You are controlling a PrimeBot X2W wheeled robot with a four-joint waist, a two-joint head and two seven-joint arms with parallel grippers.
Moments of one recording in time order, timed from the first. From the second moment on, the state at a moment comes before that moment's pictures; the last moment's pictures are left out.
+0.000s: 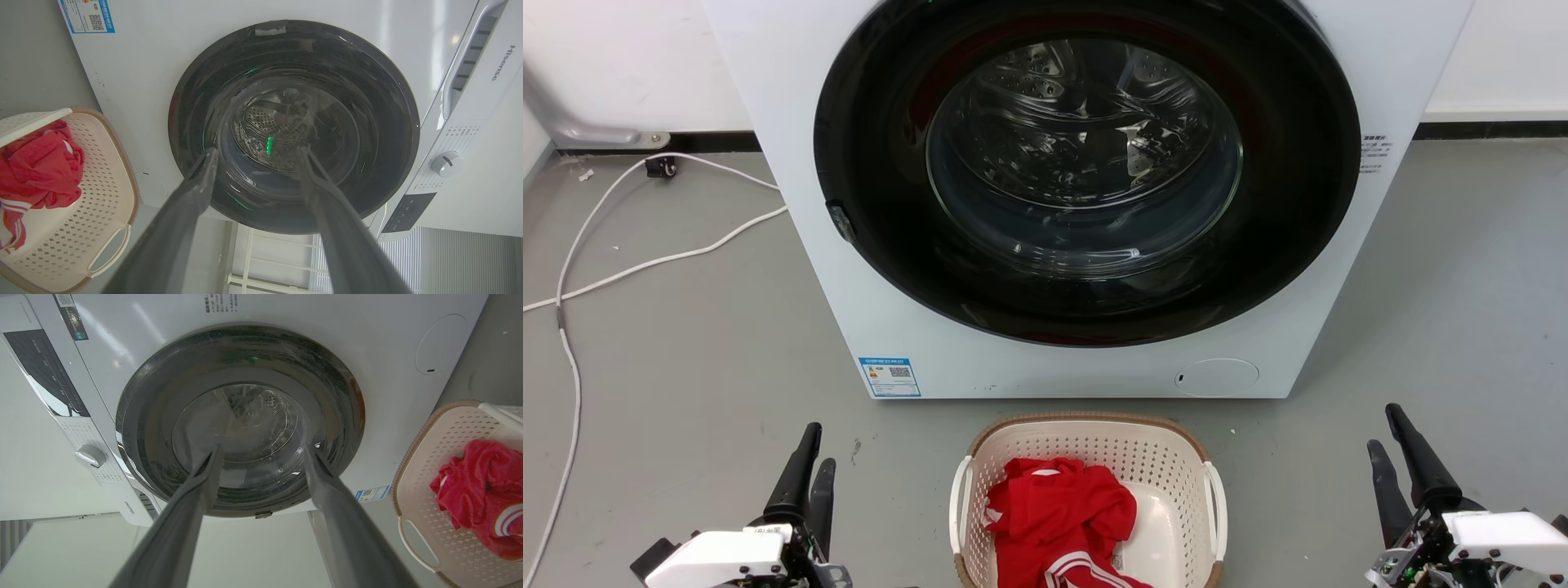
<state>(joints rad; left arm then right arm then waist) -0.05 0.04 0.11 0.30 -1.61 -0.13 0.11 -0.05 -0.05 -0.11 0.30 1.61 0.13 0.11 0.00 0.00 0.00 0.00</state>
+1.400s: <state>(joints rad) -0.04 0.04 0.25 0.12 -1.08 -0.09 -0.07 -0.04 -0.05 -0.11 0.07 0.76 0.13 -0.06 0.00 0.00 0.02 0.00</state>
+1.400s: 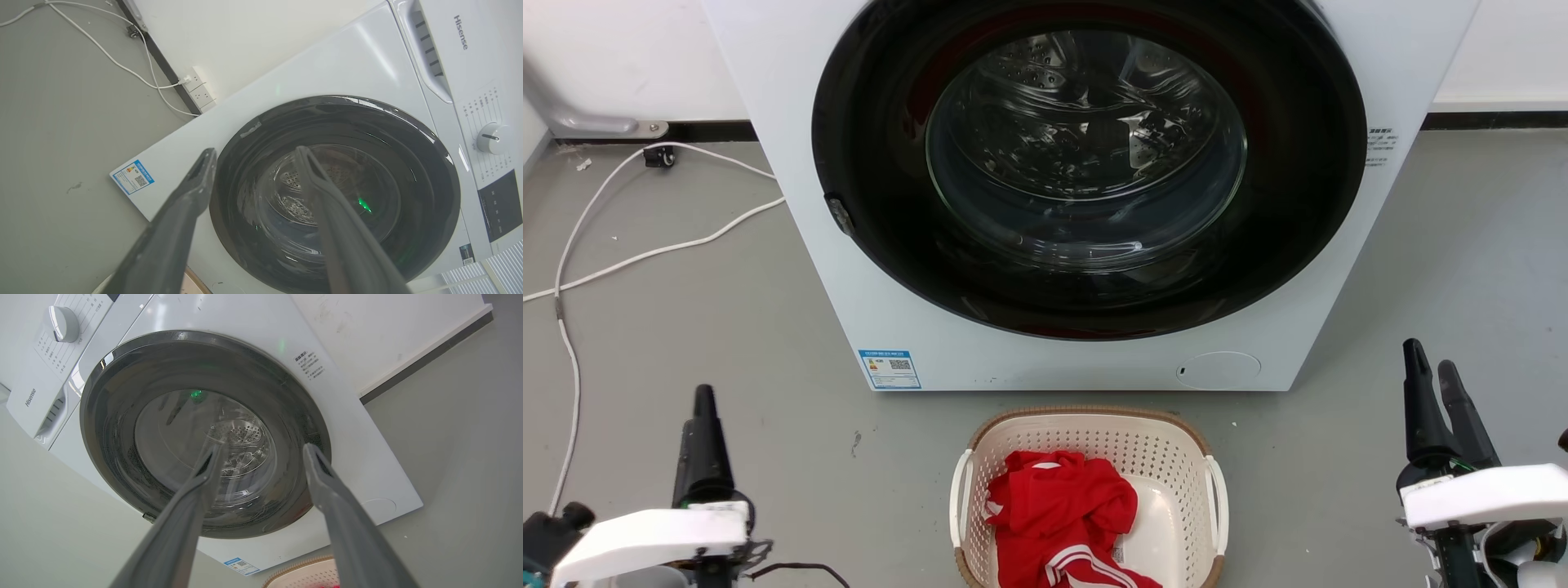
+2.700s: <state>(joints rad) 0.04 0.12 -0.18 0.01 -0.35 0.09 -0.17 -0.02 -0.05 -0.07 0.14 0.23 0.13 -0.17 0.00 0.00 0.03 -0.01</state>
